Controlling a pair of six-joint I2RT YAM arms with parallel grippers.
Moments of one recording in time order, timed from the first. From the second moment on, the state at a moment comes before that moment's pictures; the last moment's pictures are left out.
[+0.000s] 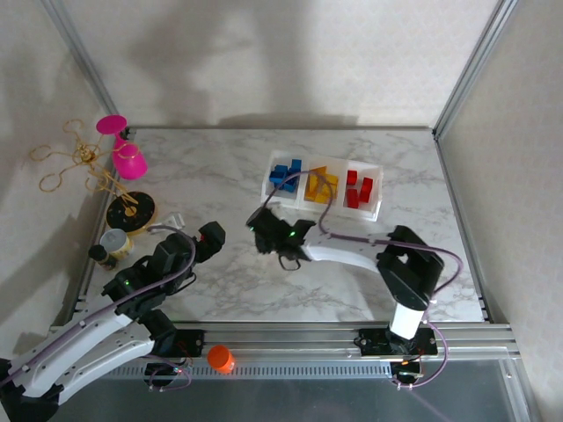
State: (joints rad) left arm -0.73 0.64 0.62 -0.58 -0.45 -1.05; right arm 1.01 1.73 1.18 -0.41 0.30 0.72
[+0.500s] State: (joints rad) left arm -0.73 0.96 0.72 -0.30 -0.30 -0.96; right arm 0.40 1.63 1.18 -0.41 0.42 0.55
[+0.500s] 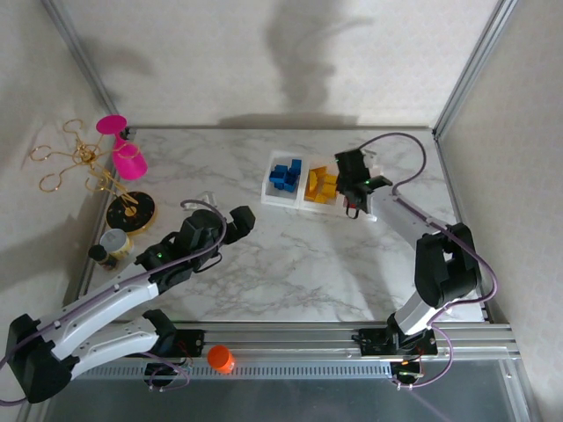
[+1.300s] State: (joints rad) left arm -0.73 0.97 0.75 -0.26 -0.27 -0.92; right arm 0.44 1.71 1.31 -0.39 0.37 0.45
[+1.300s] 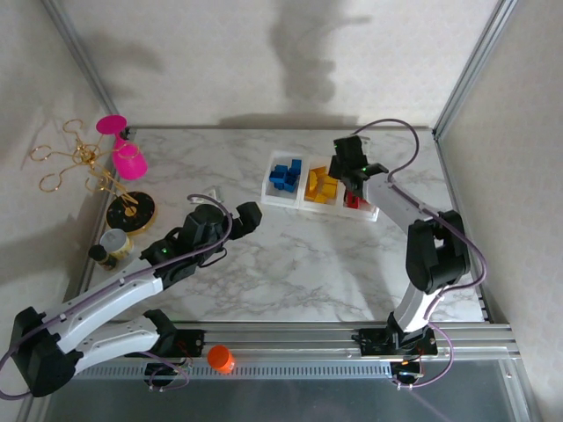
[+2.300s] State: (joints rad) left arm -0.73 0.56 0.78 -0.76 -0.52 -1.04; right arm 1.12 2.20 1.62 -0.16 0.21 0.50
